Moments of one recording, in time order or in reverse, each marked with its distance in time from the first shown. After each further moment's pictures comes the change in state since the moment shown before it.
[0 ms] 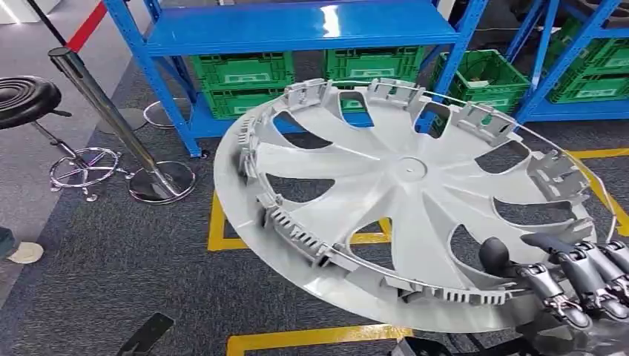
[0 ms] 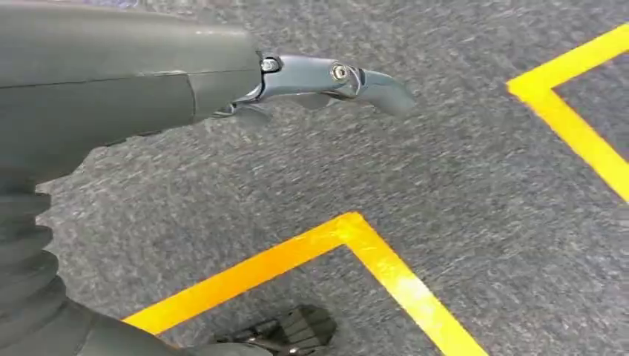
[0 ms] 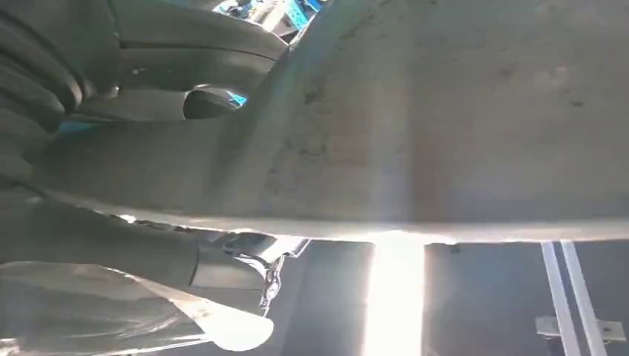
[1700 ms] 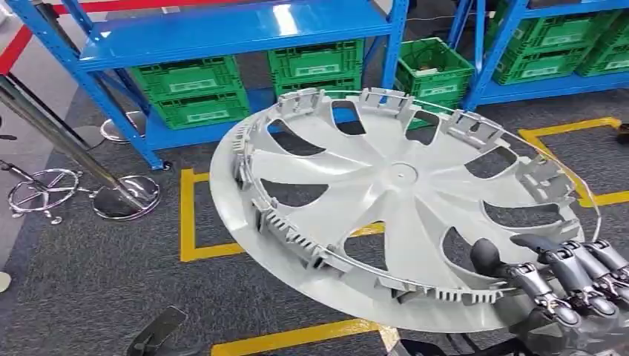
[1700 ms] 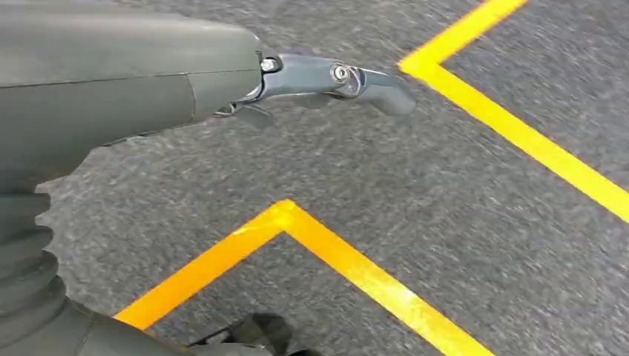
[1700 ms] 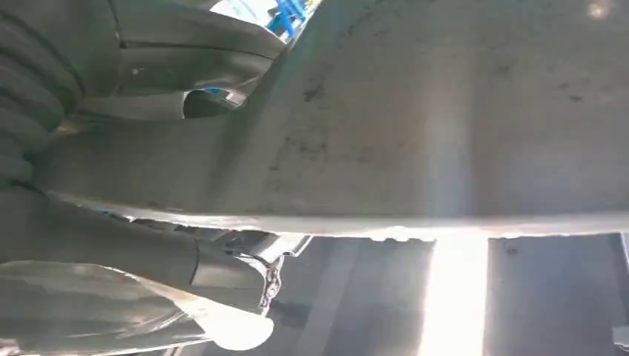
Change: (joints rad) left arm -0.016 -0.006 0.006 -0.041 -0.073 0.003 0.013; right arm -0.009 -0.029 0.042 0.016 0.000 0.000 0.044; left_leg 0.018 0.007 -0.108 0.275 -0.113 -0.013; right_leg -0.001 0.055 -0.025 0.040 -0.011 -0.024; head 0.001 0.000
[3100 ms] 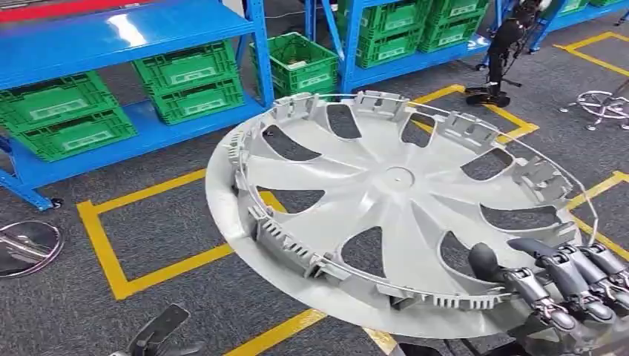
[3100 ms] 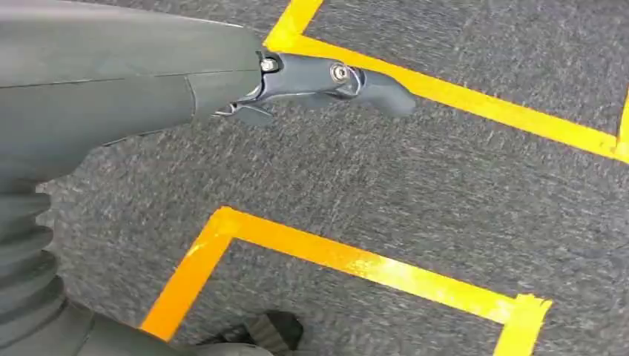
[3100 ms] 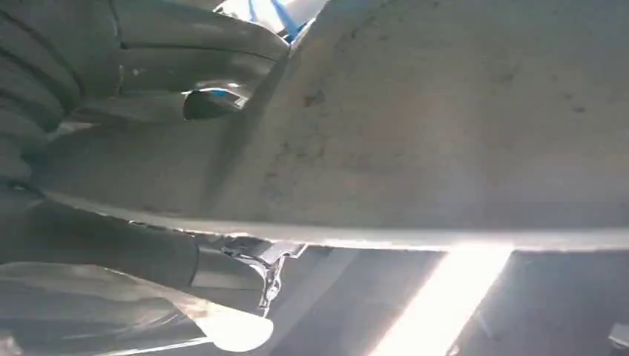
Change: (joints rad) left arm 0.002 -0.010 0.025 -0.006 -0.041 -0.008 0.015; right arm 0.005 -0.003 -0.002 0.002 -0.001 0.000 -0.018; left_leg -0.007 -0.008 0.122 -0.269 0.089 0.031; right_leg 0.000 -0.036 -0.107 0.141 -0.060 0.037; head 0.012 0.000
